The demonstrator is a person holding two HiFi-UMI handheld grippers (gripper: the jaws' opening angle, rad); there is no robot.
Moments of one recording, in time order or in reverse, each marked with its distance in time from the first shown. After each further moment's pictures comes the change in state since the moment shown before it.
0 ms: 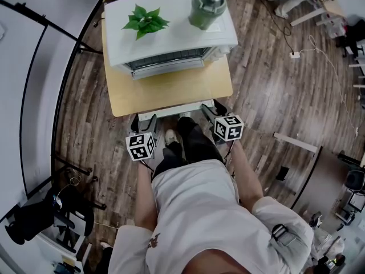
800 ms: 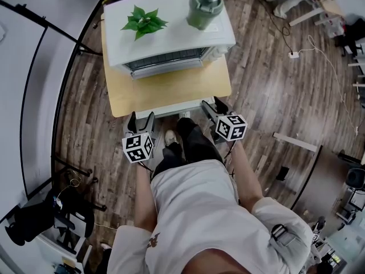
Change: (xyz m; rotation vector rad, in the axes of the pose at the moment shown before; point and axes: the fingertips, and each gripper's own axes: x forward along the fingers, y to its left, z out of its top) left arm -0.018 -0.004 0.035 -0.008 -0.082 0.007; right arm -0.015 0.009 0.032 0.066 -0.104 0.031
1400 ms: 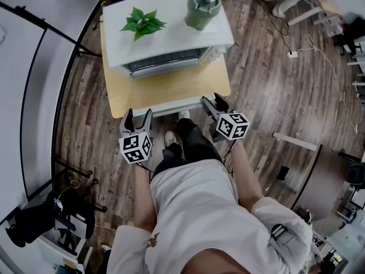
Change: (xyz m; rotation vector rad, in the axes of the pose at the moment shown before) left arm -0.009 -0.004 0.036 0.032 -0.075 0.000; right arm -0.006 0.009 0.031 0.048 -0.086 0.021
